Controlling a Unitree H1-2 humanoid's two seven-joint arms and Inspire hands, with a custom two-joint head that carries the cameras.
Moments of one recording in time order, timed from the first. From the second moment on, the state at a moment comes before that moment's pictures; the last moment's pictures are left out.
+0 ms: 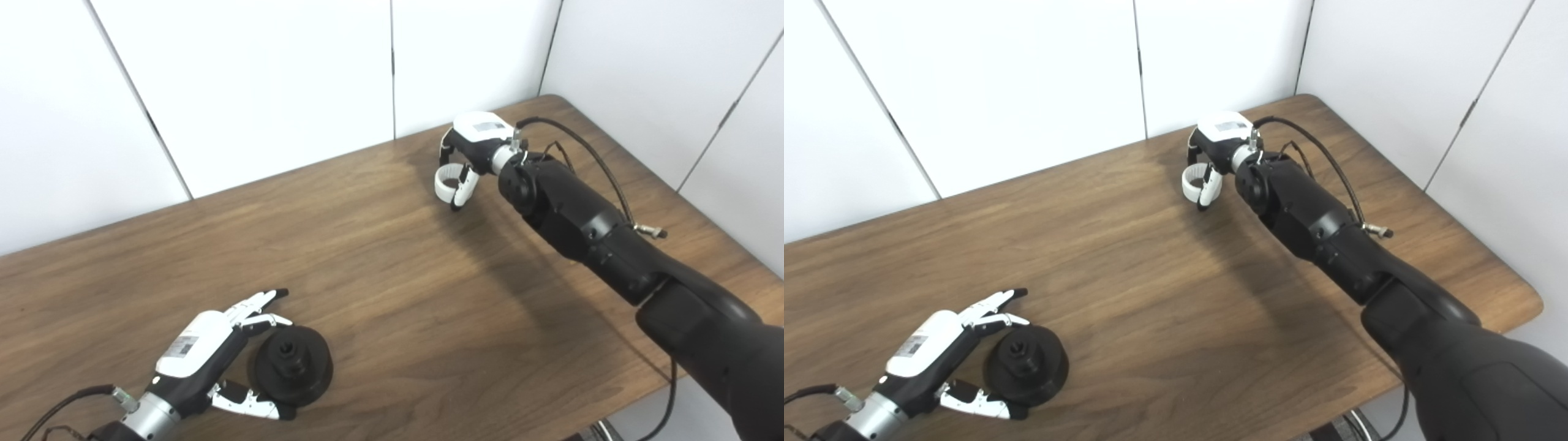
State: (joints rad) left arm -0.26 0.43 -0.47 0.12 0.54 -0.37 -0.25; right arm -0.53 -0.61 0.32 0.30 -0.79 0.32 0.24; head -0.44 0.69
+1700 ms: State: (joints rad) left arm -0.26 0.40 -0.47 0.08 0.55 -0.28 -0.28; right arm -0.43 -0.58 0.31 -0.26 -0.69 0.19 0.49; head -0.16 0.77
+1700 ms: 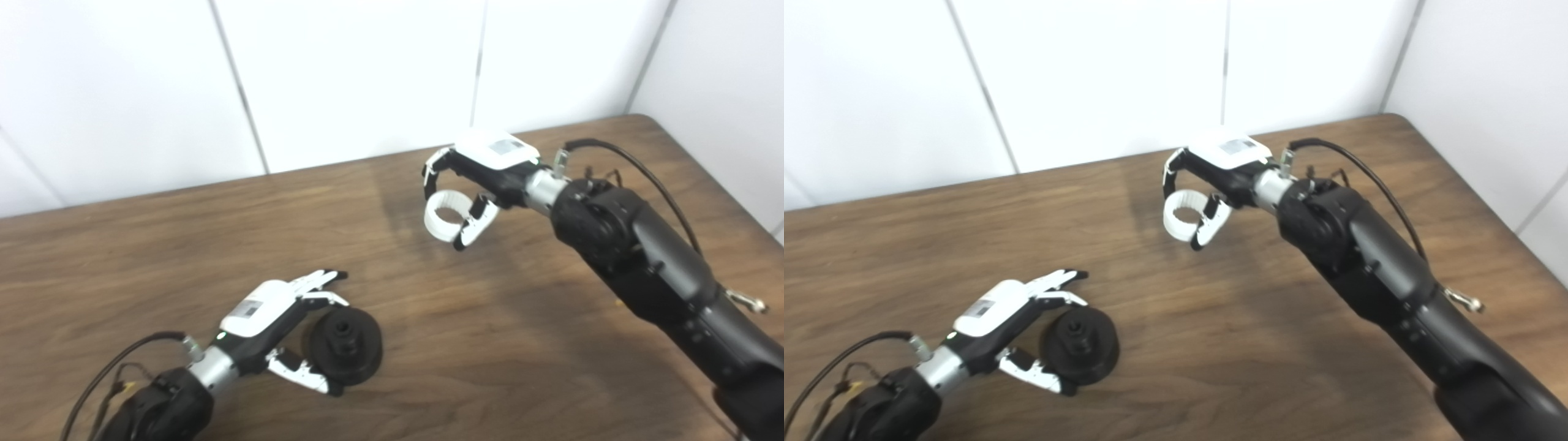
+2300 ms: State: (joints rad) left arm -0.28 0.35 -0.49 0.09 0.56 -0.22 -0.27; right arm -0.40 -0.58 0.29 -0.39 -0.60 0.16 0.62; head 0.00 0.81
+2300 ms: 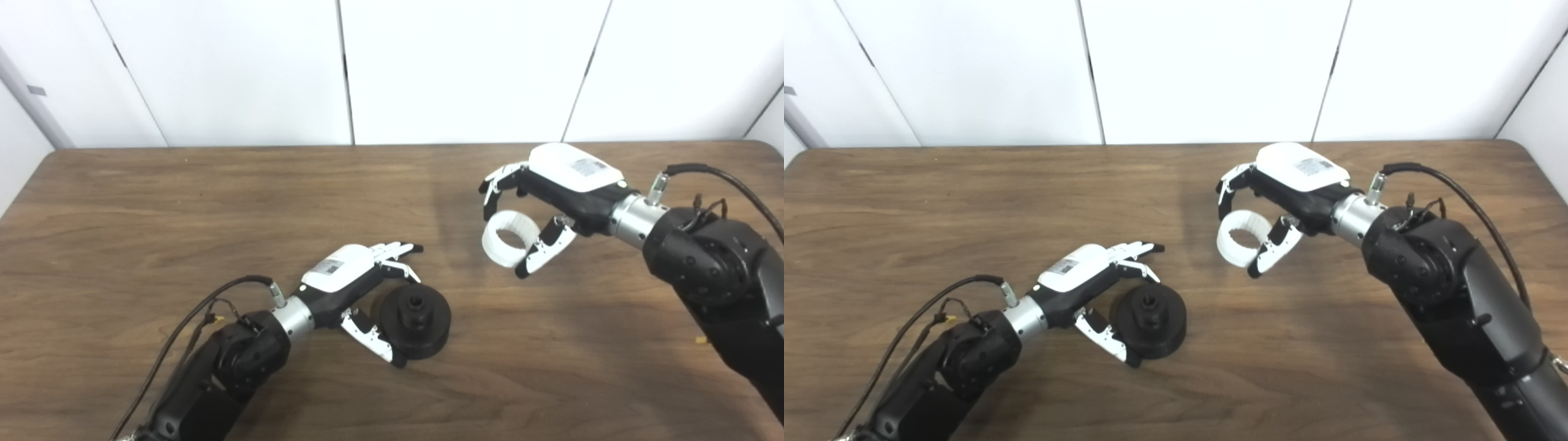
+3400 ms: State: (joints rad) left arm -0.29 0.35 -0.51 0.09 0.57 -0.21 -0.27; right arm -0.37 -0.46 0.32 -0.49 -0.56 0.17 0.70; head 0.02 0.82
